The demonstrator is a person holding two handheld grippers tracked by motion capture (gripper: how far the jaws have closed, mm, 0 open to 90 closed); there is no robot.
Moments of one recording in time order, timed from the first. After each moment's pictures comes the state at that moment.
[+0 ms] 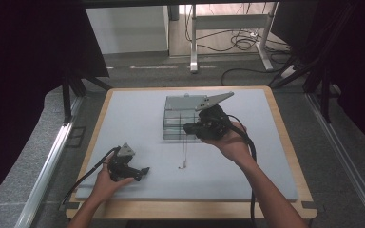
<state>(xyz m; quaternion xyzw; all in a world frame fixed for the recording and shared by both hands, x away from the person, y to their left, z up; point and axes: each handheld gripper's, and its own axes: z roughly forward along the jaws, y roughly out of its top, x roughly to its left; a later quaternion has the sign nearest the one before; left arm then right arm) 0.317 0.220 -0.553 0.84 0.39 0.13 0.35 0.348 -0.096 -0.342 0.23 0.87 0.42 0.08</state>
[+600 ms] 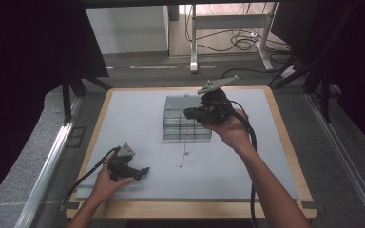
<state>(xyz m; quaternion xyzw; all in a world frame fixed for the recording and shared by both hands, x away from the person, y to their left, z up) 0.317 0.220 -0.553 0.84 0.39 0.13 0.35 0.366 -0.096 -0.313 0.25 0.86 0.44 0.10</state>
